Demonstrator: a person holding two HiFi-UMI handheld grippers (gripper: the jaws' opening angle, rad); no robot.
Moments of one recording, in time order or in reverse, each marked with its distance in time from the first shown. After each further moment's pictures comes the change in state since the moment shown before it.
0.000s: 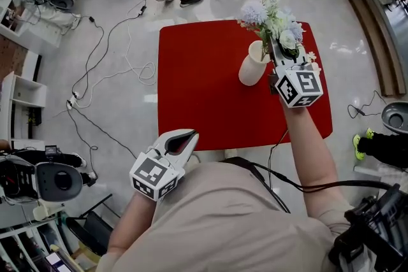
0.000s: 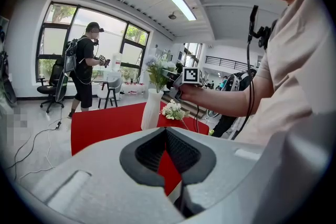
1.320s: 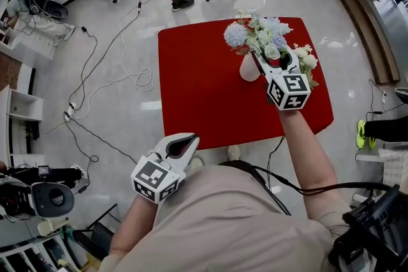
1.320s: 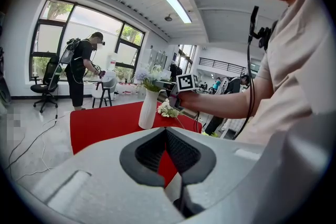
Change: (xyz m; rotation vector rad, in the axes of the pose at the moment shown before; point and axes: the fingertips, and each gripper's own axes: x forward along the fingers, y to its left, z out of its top) left arm -0.049 0.007 -0.026 0.012 -0.011 -0.077; right arm -0.028 0.047 -0.057 -0.056 0.214 -0.101
